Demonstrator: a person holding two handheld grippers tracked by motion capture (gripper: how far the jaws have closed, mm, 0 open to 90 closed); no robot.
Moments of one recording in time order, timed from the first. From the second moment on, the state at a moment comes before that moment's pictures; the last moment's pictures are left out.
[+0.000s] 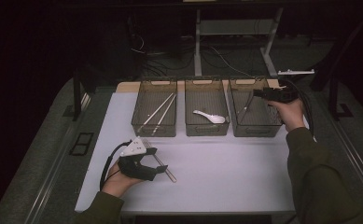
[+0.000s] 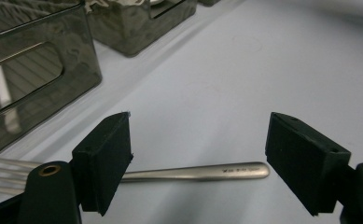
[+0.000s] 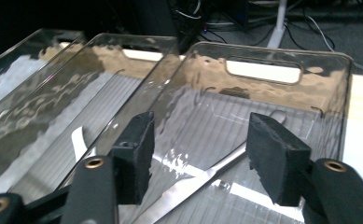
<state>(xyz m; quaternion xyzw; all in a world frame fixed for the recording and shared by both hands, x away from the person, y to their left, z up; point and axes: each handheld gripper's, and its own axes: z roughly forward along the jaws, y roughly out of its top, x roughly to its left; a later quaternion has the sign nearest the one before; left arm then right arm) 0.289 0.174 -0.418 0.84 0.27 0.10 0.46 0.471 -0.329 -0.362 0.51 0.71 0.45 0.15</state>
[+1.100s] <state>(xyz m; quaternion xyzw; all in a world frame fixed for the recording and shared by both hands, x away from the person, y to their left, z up) 0.316 0.185 -0.409 0.86 0.27 0.12 0.41 0.321 -0.291 -0.376 0.38 0.76 0.51 0.14</state>
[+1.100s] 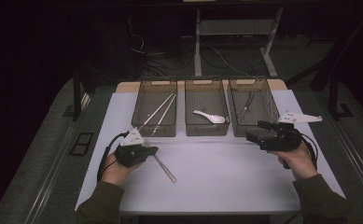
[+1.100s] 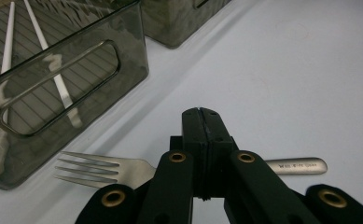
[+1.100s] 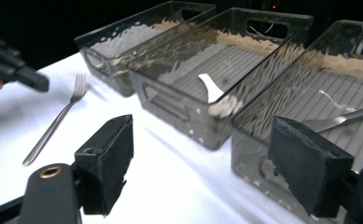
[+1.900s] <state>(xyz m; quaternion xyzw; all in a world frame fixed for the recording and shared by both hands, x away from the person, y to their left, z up) 0.380 0.176 -0.435 0.89 0.28 0.15 0.32 0.273 -0.296 -0.419 0.37 0.78 0.49 0.12</state>
